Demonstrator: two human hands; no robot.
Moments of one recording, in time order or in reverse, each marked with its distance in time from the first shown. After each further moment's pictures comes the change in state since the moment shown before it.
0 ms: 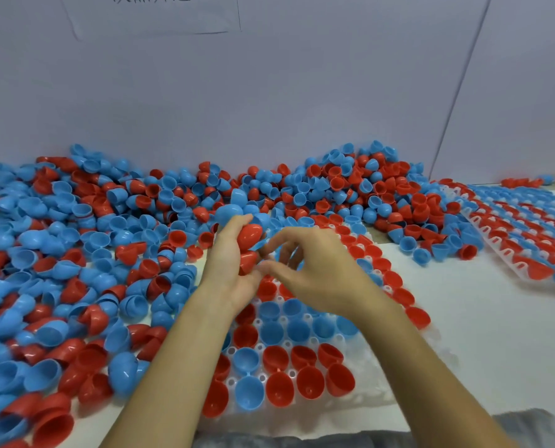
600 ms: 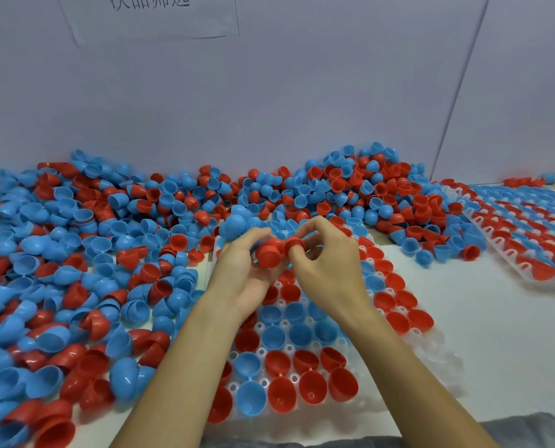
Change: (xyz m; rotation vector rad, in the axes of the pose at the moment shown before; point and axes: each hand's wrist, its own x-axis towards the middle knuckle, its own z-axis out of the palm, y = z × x) left_hand -0.002 -0.006 0.004 -0.063 -0.137 -0.056; right_hand 0.005 0.018 0.023 0.252 0.445 0.123
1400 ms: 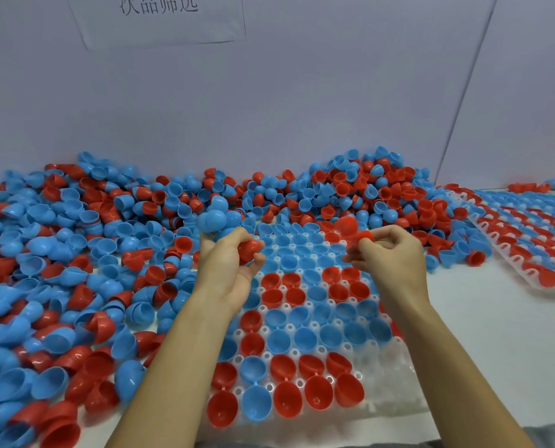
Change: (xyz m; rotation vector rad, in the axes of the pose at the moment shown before) left_hand 0.002 0.016 -0.011 0.035 0.178 0.238; right_hand 0.012 0.019 -0.052 0.204 0.213 0.371
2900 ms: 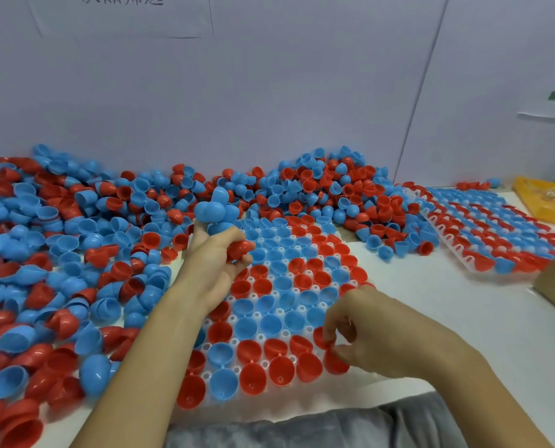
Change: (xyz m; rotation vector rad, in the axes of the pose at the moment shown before) left_hand -0.005 -0.013 0.006 0.145 -0.210 -0.030; right_hand -0.061 -0.024 -0.067 -1.116 -0.841 -0.265
